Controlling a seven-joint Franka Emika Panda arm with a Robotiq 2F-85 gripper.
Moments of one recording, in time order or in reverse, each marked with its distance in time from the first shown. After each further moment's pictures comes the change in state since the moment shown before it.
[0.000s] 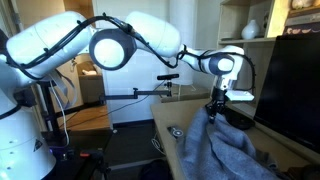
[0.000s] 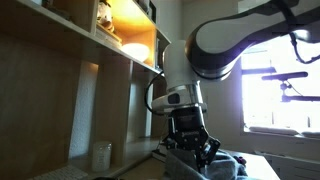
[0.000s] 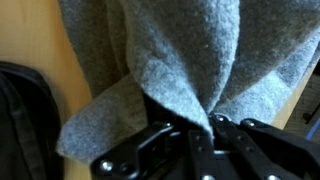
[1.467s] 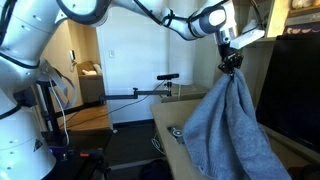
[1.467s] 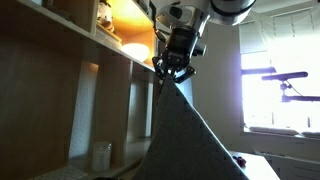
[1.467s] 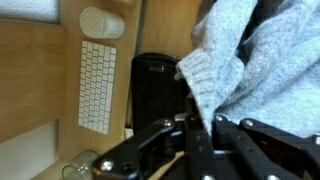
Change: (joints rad) arm 0.005 -0.390 -0.017 -0.299 -0.054 0.456 0.111
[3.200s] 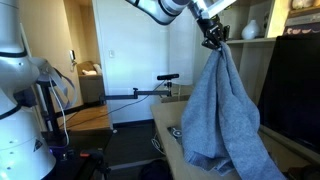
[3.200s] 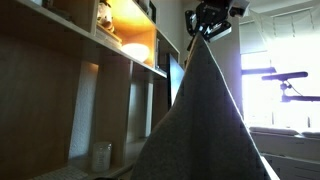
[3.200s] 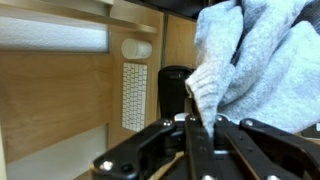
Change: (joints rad) arm -0.001 -0.458 -0.013 -0.504 -0.132 0.222 0.267
